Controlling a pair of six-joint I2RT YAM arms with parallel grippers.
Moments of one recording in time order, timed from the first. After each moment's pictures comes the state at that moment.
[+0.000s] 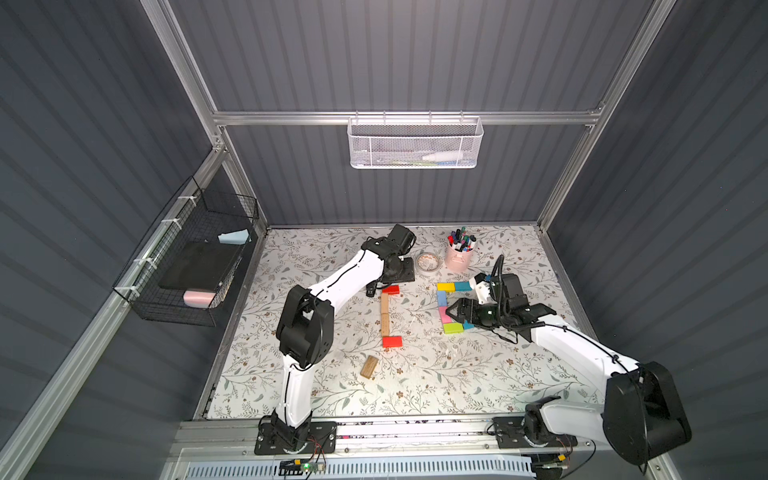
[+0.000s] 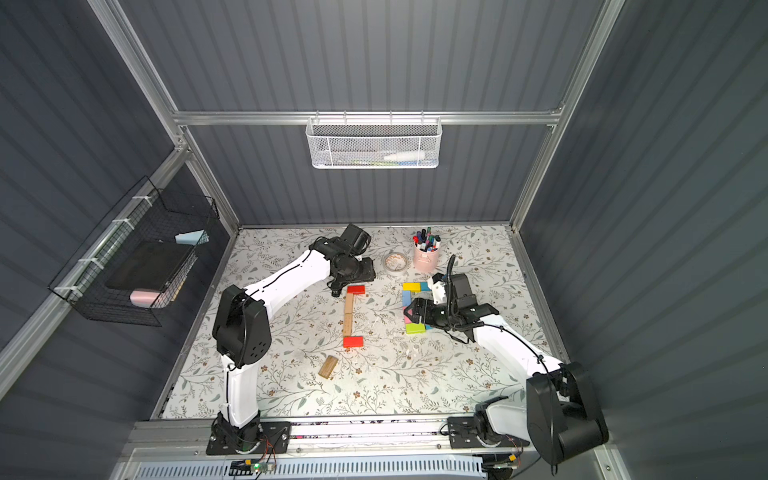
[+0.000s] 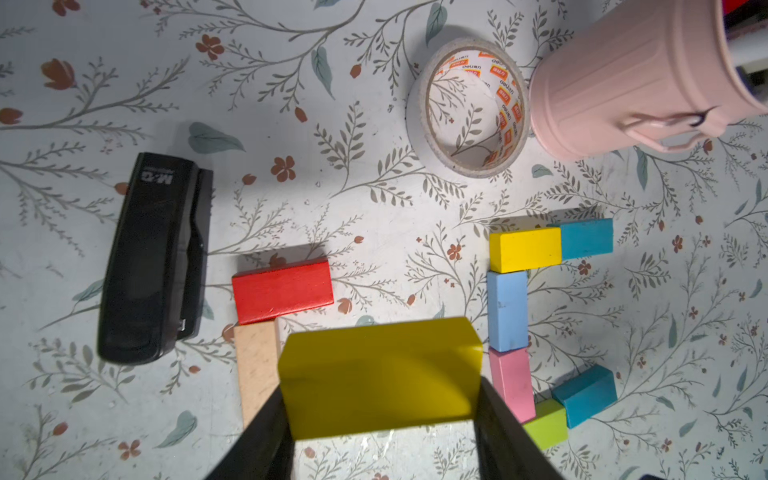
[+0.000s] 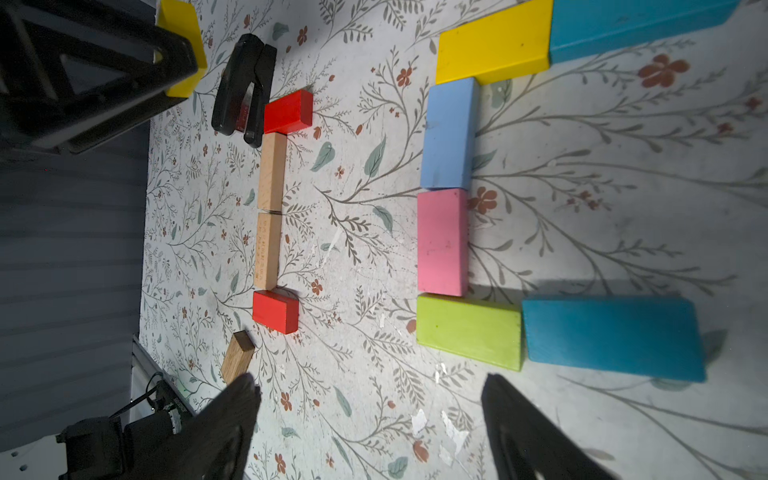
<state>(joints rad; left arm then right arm) -0.63 2.06 1.82 -0.82 0.02 -0.57 0.33 1.27 0.71 -0.33 -0.47 0.48</state>
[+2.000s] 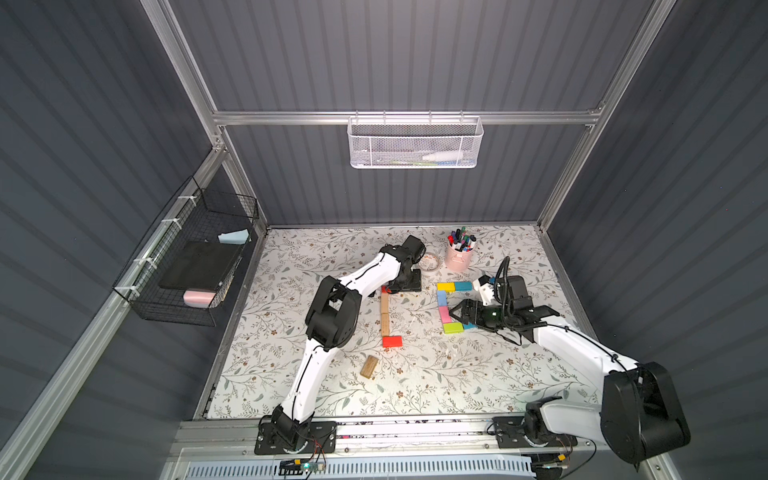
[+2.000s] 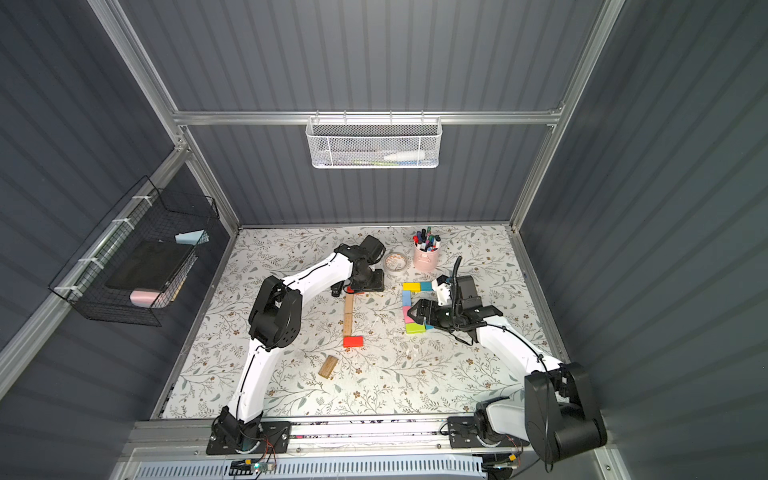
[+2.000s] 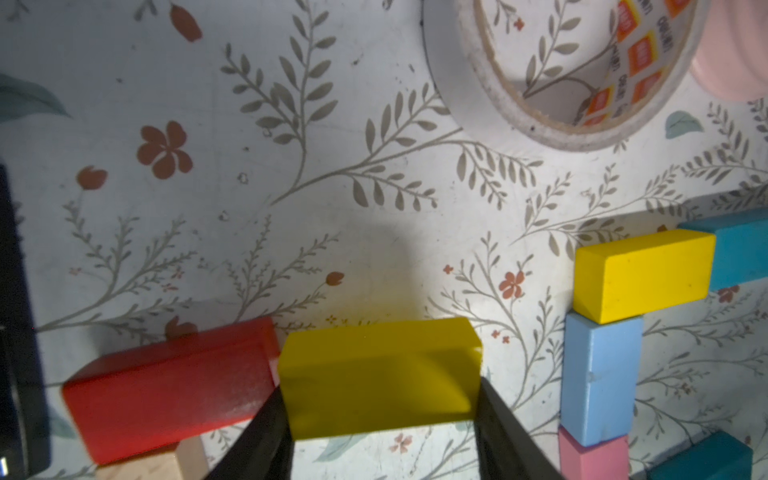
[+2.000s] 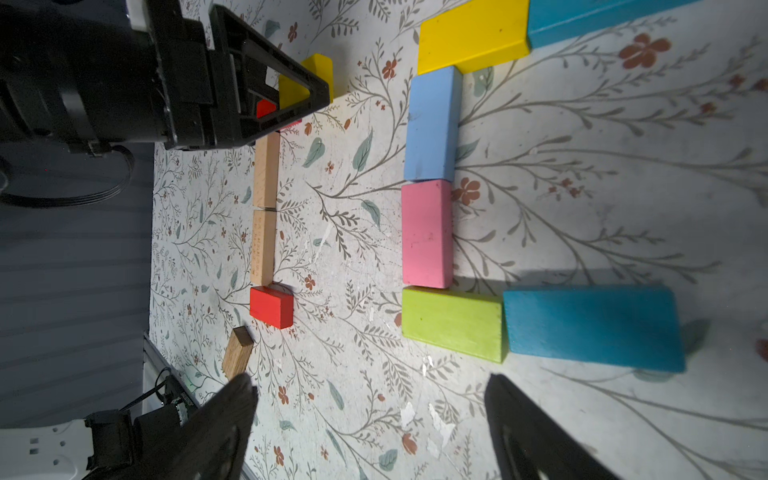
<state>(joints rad) -0.64 2.32 1.96 -0.86 0.05 -0.54 0.28 1.27 0.68 -0.32 -0.52 0.46</state>
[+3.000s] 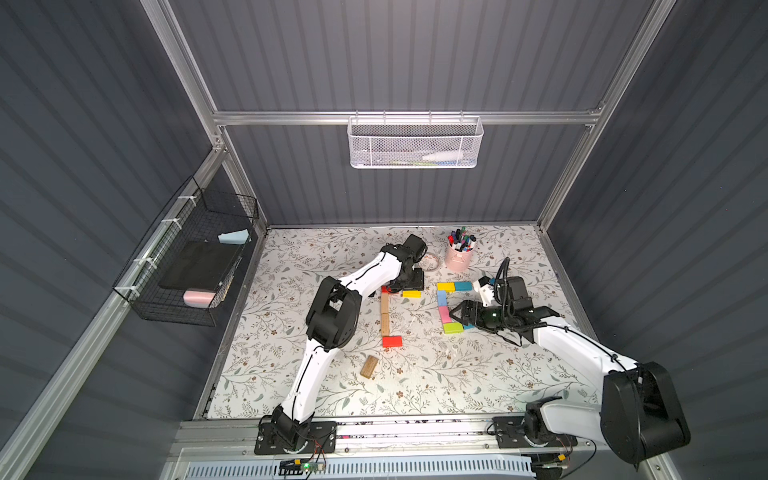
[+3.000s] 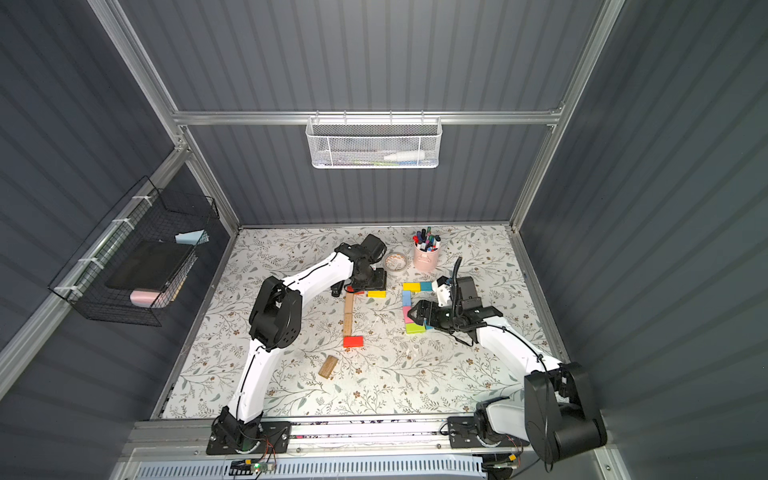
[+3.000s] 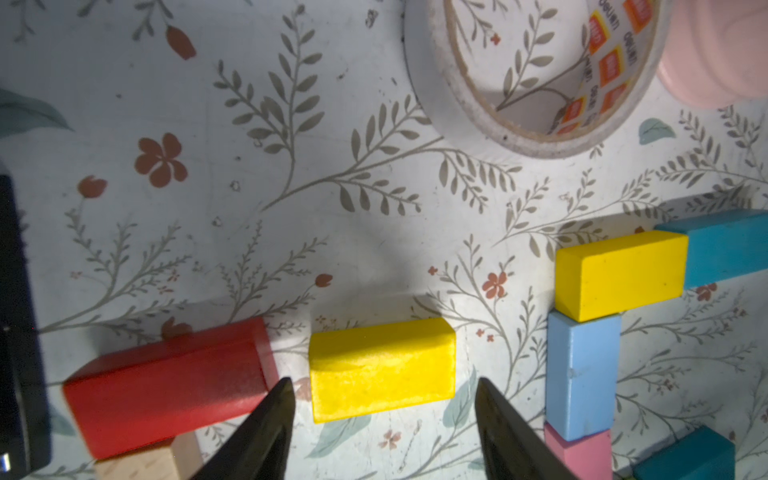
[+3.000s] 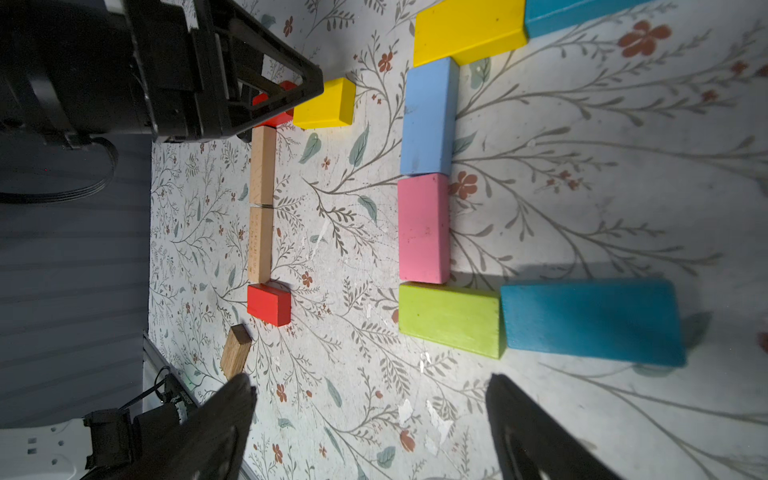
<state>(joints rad) -0.65 2.32 1.98 -0.87 0.05 -0.54 0.28 1.27 0.67 -0.32 -0.52 0.46</state>
